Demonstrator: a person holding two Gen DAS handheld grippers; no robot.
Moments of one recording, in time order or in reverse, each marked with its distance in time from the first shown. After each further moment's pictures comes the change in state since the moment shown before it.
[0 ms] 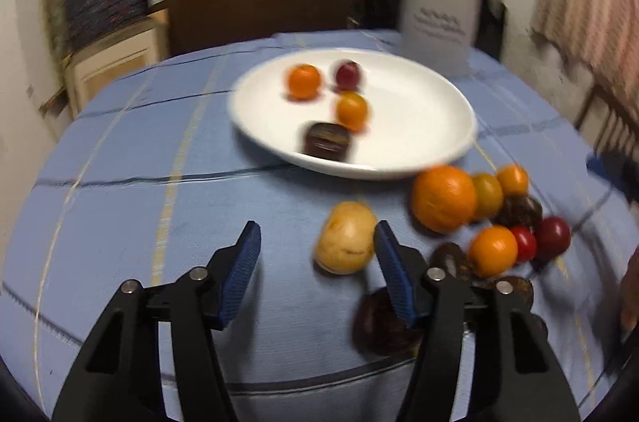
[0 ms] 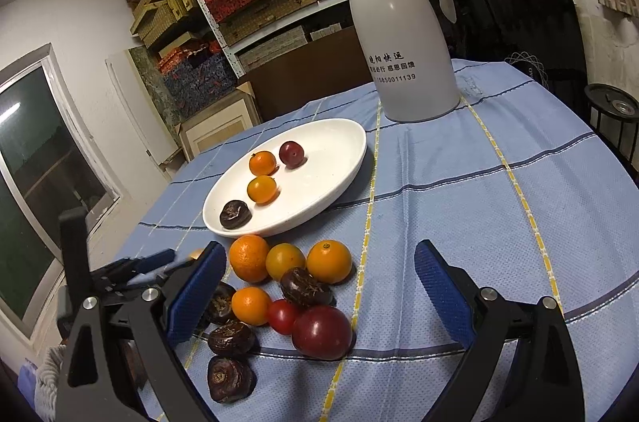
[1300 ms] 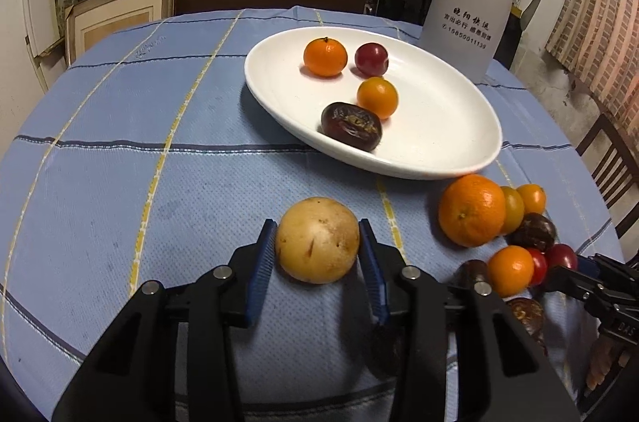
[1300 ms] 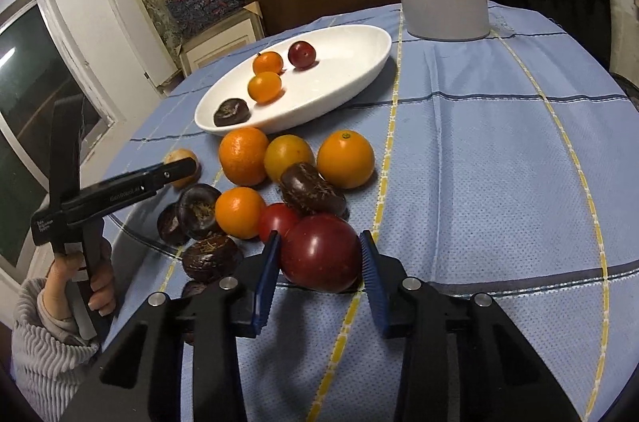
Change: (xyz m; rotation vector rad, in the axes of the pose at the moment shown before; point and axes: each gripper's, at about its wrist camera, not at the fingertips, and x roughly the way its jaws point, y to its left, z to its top) left arm 0.027 0.011 0.000 -0.103 0.070 -0.053; right arm 0.038 0.014 -0.040 -0.096 0.270 -0.009
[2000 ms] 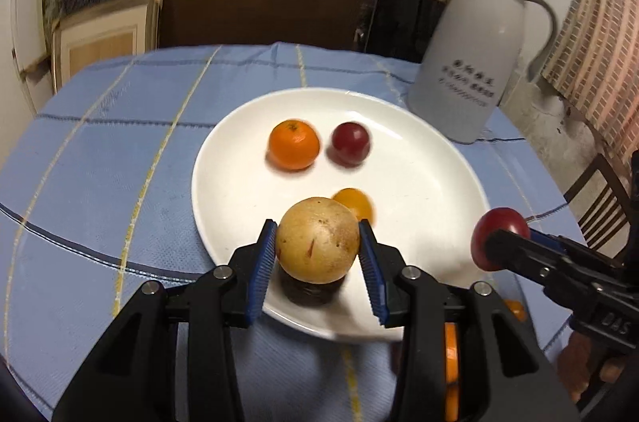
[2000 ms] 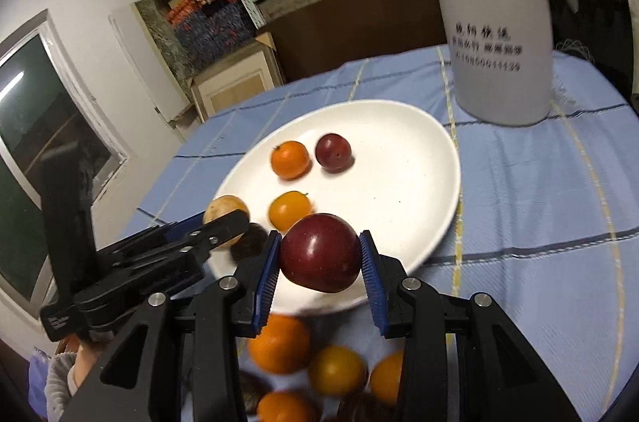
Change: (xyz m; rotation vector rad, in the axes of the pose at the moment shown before) left arm 0.039 -0.017 0.088 -0.030 -0.040 -0.031; right arm 0.062 0.018 0.125 0.020 -0.051 0.060
